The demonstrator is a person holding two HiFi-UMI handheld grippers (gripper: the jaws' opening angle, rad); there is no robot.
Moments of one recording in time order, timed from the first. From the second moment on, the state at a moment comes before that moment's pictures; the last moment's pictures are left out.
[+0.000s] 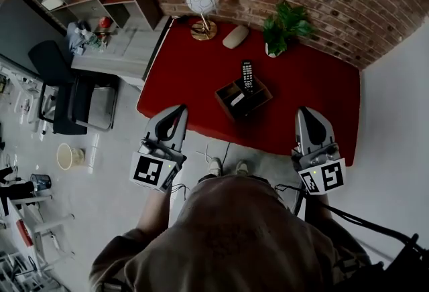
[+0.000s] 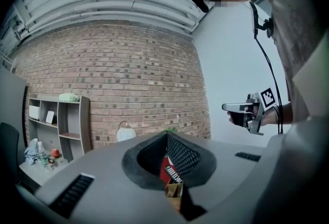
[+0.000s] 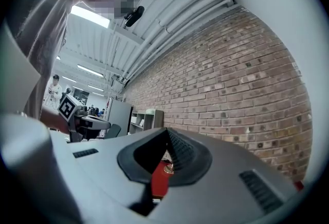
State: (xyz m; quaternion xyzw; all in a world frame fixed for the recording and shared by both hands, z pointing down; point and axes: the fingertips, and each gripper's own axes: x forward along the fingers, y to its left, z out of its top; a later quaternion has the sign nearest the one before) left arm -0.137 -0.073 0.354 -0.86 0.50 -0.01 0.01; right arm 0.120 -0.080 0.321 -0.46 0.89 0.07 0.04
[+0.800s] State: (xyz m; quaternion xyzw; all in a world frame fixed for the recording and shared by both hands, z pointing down) left arm -0.111 -0.081 0.359 -0.87 0.49 -0.01 0.00; right arm 0.134 -0.086 0.321 -0.44 0.89 0.09 0.01
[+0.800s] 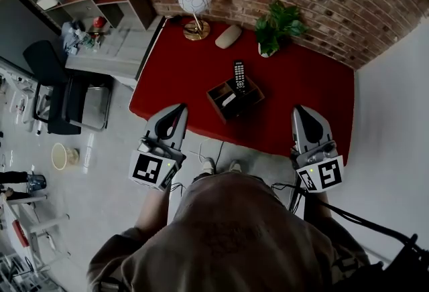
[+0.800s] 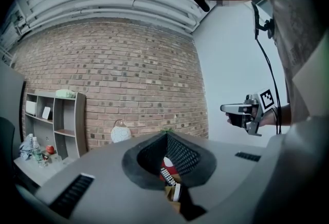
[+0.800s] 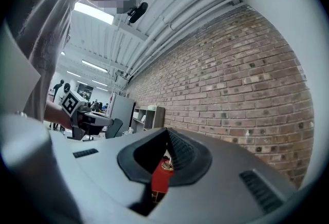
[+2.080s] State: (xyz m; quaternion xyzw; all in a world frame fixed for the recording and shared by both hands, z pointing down) left arm -0.114 -0.070 0.382 -0.87 0.49 0.01 -0.06; right arm 0.008 -0.163 0.482 -0.14 0.95 0.09 -0.28
